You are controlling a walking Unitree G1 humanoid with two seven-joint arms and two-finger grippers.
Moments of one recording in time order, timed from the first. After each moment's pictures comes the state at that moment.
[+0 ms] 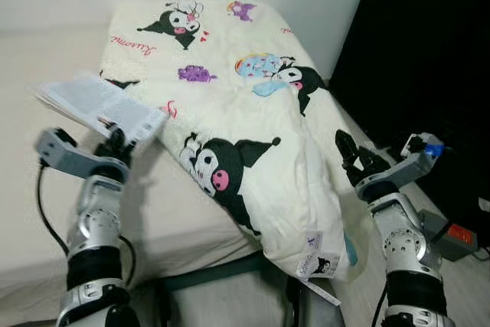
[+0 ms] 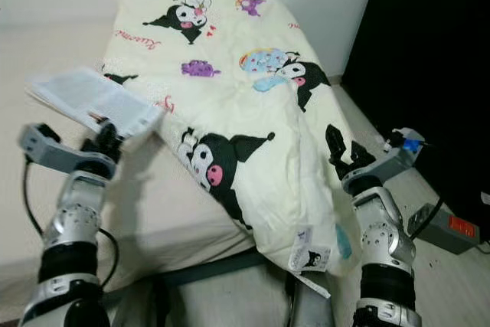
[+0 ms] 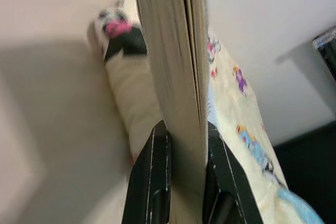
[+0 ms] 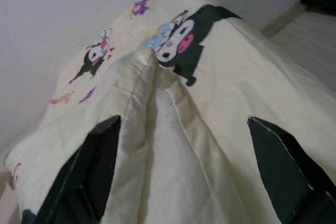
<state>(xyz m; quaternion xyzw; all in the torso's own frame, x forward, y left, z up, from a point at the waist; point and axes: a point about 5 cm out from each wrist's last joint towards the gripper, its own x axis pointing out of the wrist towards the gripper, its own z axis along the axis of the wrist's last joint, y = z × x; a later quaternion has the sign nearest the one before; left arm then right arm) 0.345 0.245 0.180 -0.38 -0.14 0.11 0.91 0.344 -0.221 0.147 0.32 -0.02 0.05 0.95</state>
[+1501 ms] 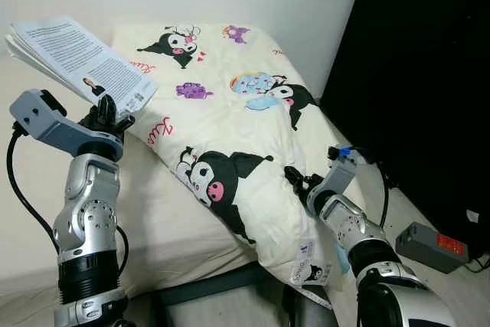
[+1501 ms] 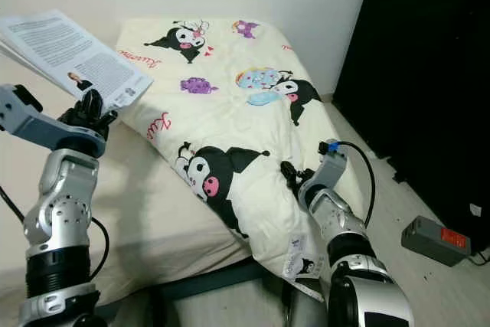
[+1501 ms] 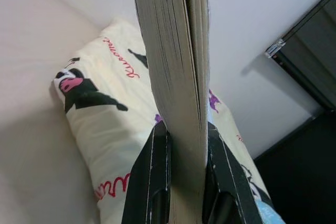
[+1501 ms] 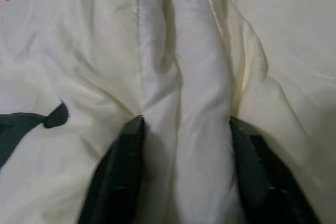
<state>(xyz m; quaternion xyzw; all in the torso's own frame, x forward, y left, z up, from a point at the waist) 0.325 0.220 0.224 -0.32 -0.17 0.09 0.93 0.365 -0.168 0.090 0.26 0.17 0.07 0.95</state>
